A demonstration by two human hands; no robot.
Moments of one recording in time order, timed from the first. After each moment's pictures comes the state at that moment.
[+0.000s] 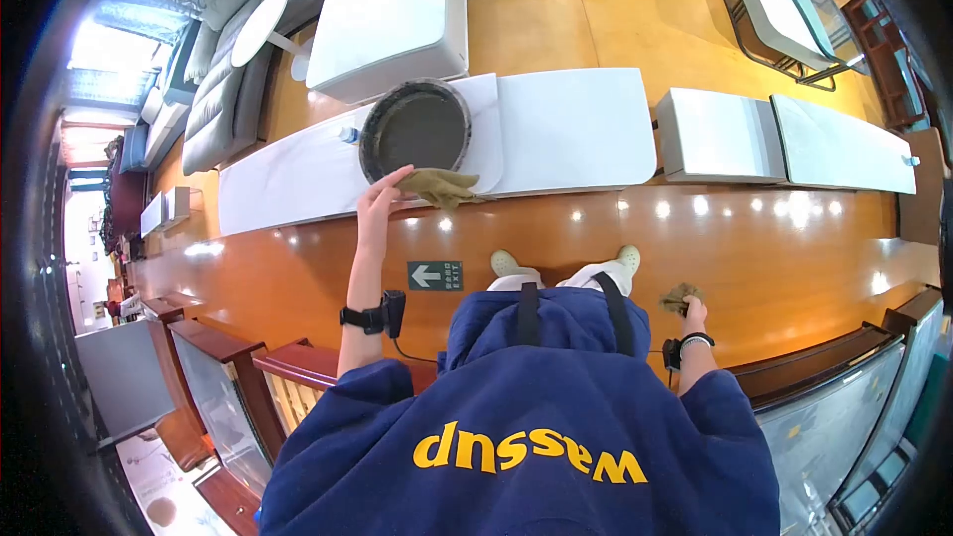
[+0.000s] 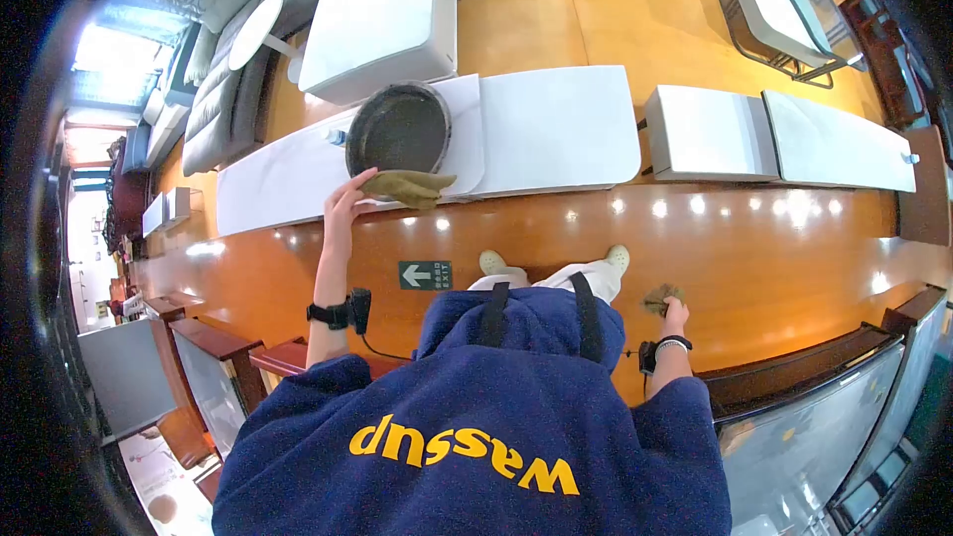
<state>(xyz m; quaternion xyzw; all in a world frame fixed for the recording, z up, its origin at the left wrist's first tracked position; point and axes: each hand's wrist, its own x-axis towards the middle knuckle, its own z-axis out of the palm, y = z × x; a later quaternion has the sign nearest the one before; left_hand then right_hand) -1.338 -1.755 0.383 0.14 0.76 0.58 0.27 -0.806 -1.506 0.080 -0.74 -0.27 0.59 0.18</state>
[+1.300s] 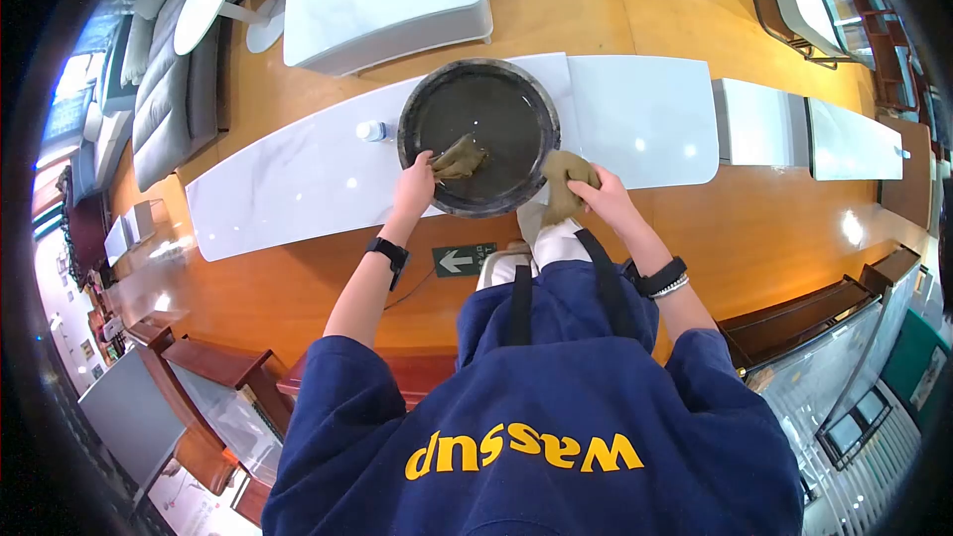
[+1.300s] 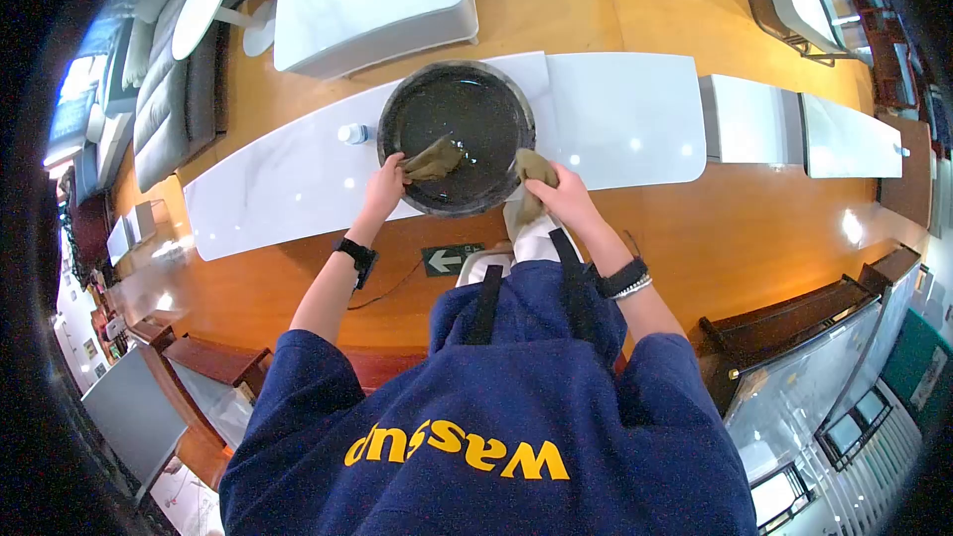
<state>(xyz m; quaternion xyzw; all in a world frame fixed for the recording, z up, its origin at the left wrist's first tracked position) -1.634 -1.822 0.174 0.31 0.89 0.16 0.30 -1.379 -1.607 0.268 -0.44 -0.58 0.68 -0.02</state>
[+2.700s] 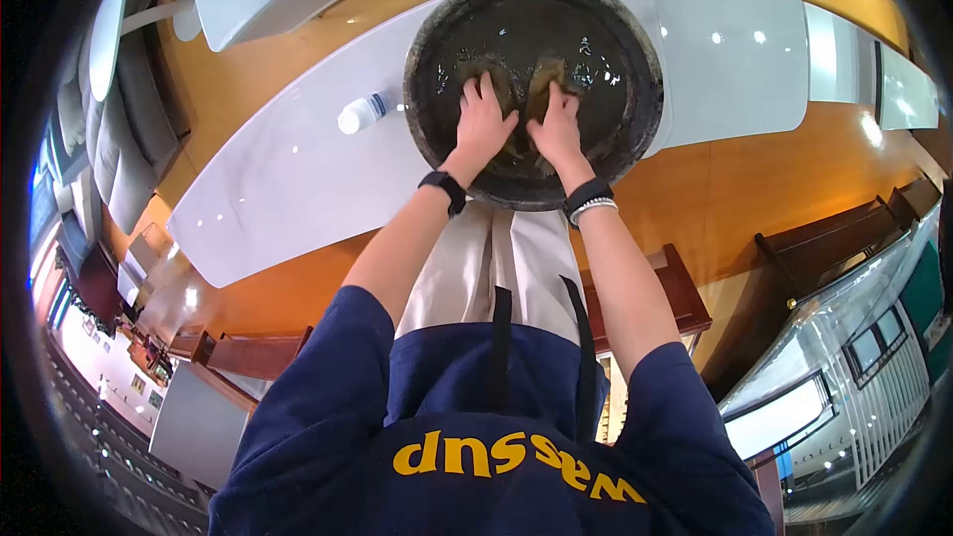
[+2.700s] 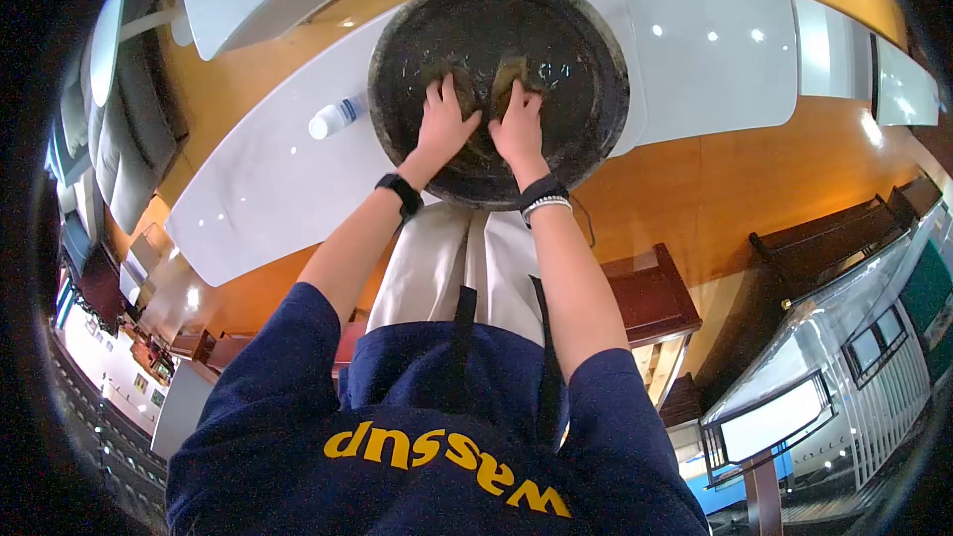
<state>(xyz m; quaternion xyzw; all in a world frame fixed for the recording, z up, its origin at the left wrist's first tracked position) -1.672 -1.771 0.006 0.42 0.84 0.14 0.31 -1.553 -1.708 0.007 -0.55 -0.70 0.45 -0.08</state>
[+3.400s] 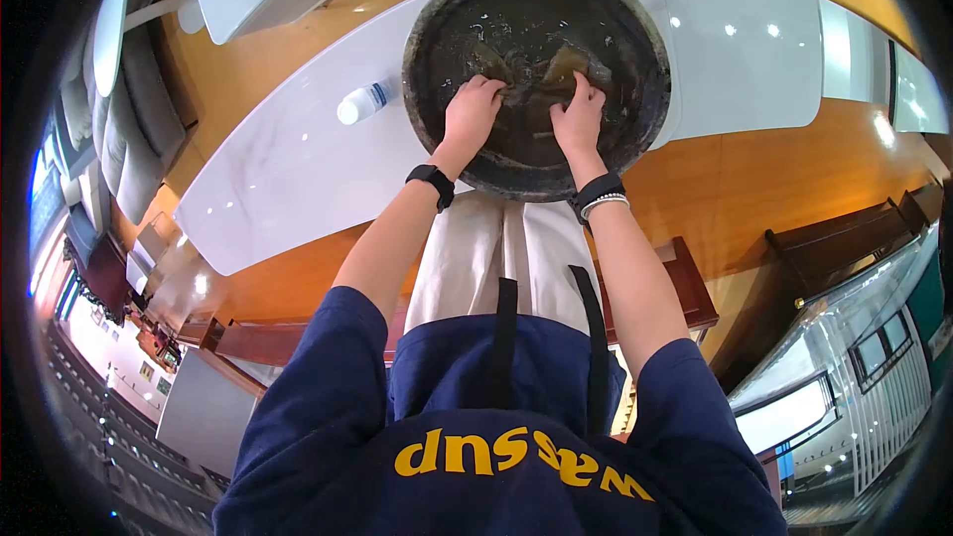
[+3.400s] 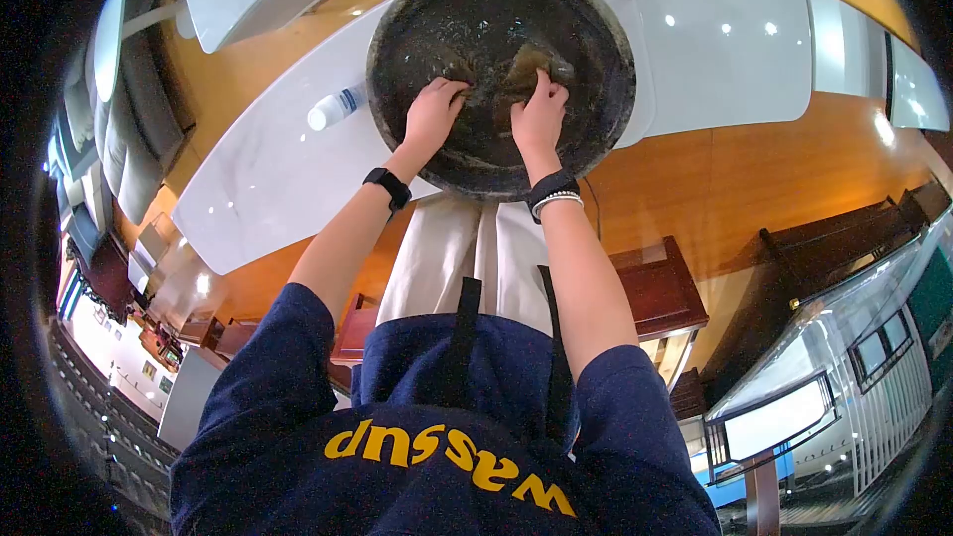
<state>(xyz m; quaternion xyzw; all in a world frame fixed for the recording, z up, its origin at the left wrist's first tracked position) -1.691 -1.777 0.014 0.46 0.80 0.19 0.33 -1.536 -1.704 -0.002 -0.61 -0.69 0.39 -0.03</state>
